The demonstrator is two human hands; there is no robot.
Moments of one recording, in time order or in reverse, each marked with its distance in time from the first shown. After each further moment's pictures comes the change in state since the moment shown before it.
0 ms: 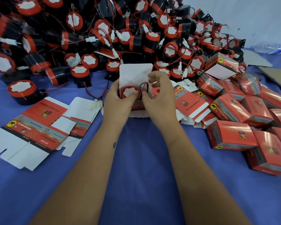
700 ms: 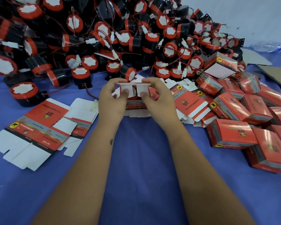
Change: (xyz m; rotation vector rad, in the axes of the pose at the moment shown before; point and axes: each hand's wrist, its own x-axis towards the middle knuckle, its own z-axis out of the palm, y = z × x) left_hand 0.009 -0.003 -0.011 0.062 0.022 0.132; right_hand 0.000 0.007 -0.006 0.146 -0.153 0.101
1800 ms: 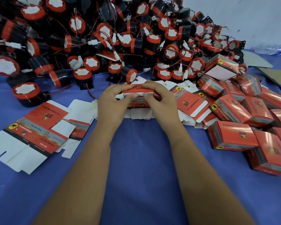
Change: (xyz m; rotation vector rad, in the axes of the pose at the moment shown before) left_hand -0.002 0.003 -0.009 0.151 -0.078 0.064; right_hand -0.001 0.006 0.001 0.098 0.019 0.021
